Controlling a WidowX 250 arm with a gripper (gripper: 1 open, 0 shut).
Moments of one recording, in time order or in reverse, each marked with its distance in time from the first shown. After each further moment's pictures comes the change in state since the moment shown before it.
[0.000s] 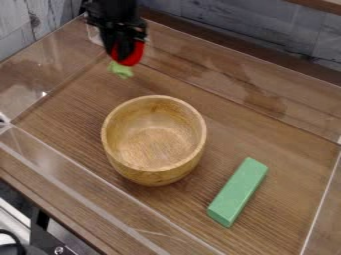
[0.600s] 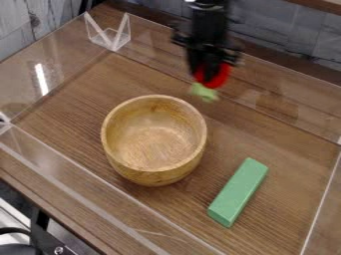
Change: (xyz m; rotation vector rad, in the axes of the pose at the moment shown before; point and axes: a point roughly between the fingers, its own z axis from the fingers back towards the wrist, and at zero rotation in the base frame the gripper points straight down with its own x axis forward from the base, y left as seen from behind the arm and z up) arm 0.020 -0.138 0.003 -0.062 -0.008 -0.116
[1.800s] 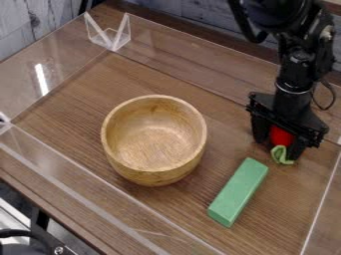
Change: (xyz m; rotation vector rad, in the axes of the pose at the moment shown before) arm -0.013 -0.097 -0.055 -0.045 0.017 -0.040
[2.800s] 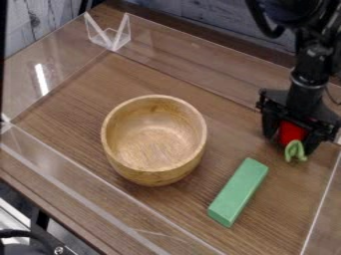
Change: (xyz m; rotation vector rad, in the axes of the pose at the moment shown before) arm 0.010 -0.009 0.010 0.013 0.015 0.101
